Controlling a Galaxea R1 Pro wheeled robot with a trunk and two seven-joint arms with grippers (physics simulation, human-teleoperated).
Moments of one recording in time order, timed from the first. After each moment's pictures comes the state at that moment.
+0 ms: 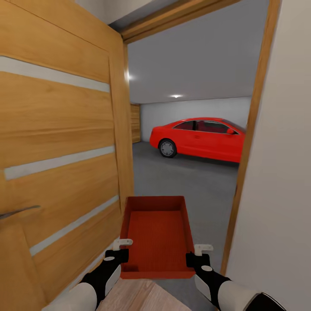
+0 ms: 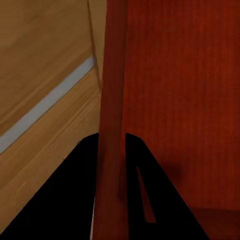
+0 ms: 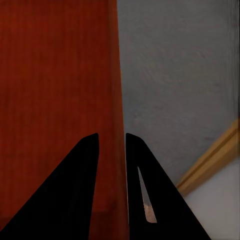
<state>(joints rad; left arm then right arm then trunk) -0.63 -0.14 -0.02 -0.30 0.02 0.05 0.20 -0.71 0.10 0.56 -0.03 -0.54 -0.22 -0.18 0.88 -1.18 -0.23</state>
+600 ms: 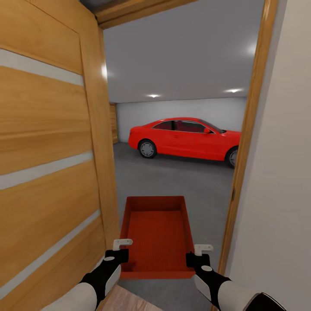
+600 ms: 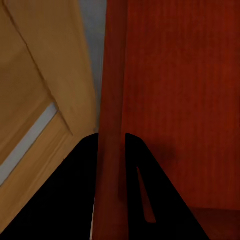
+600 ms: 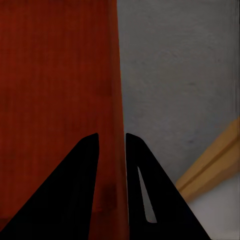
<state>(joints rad) -0.63 -0.14 -0.02 -0.30 0.02 0.05 0.20 -0.71 0.10 0.57 -0.03 -0.54 -0.22 -0.18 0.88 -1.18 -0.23</state>
